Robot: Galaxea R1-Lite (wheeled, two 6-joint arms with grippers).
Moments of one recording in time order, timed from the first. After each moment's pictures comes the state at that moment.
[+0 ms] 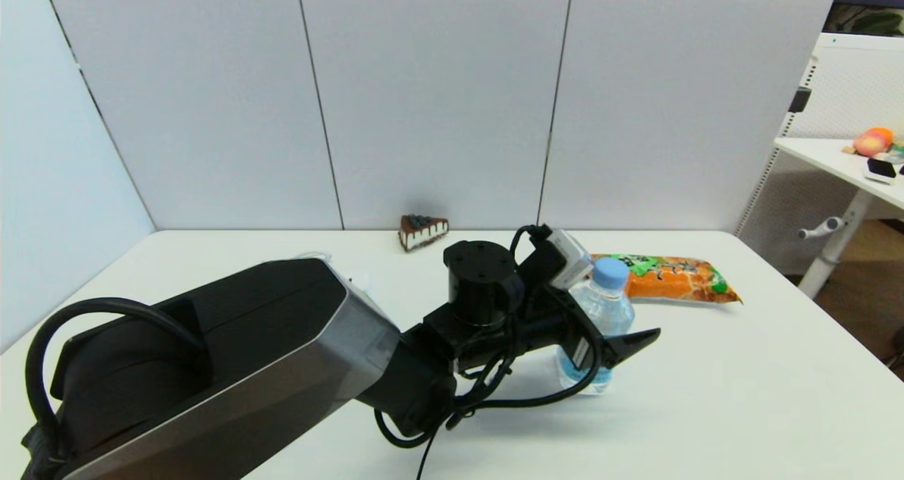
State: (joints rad) left arm -0.88 2.34 -1.26 -1.13 -0.41 0.11; right arm -0.01 0.00 0.00 0.00 0.00 0.00
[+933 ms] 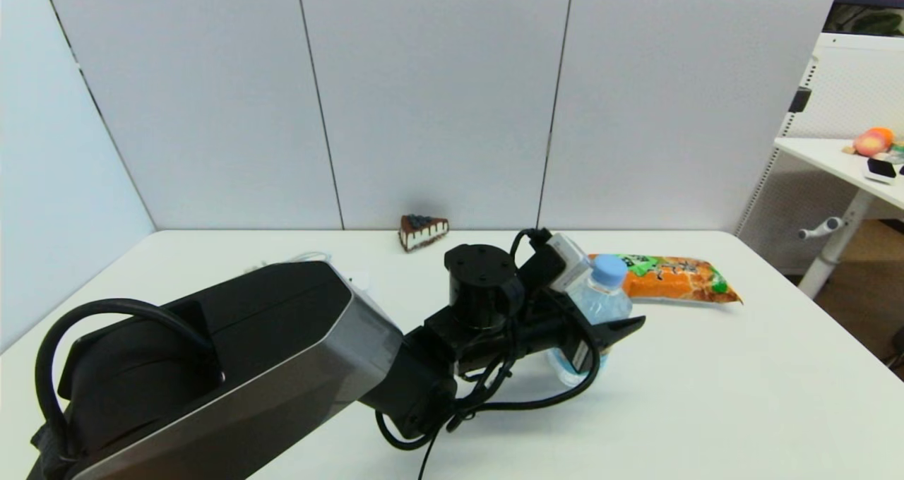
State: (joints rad) left arm -0.88 2.35 -1.26 -1.13 -0.41 0.10; right arm -0.01 0.00 0.00 0.00 0.00 0.00
